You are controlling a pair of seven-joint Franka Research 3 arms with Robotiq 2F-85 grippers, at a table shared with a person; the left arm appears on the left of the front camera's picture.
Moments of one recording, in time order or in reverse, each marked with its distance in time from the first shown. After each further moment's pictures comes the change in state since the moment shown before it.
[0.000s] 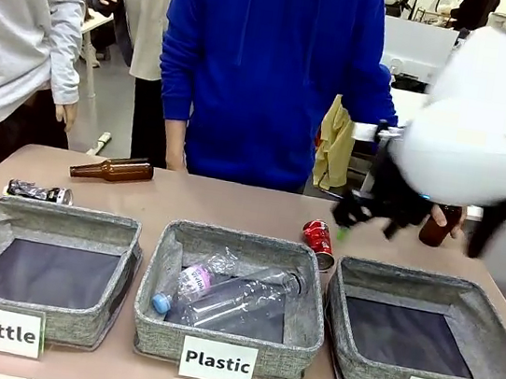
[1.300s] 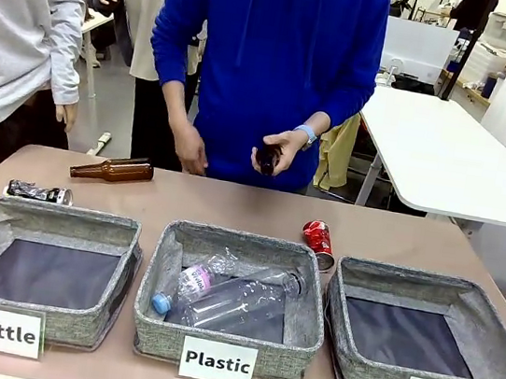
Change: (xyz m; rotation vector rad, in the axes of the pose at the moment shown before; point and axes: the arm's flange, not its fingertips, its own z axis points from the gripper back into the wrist) left arm 0.000 0.000 0.000 0.000 -0.001 0.000; right arm -0.182 -0.282 0.032 0.827 -0.368 -0.450
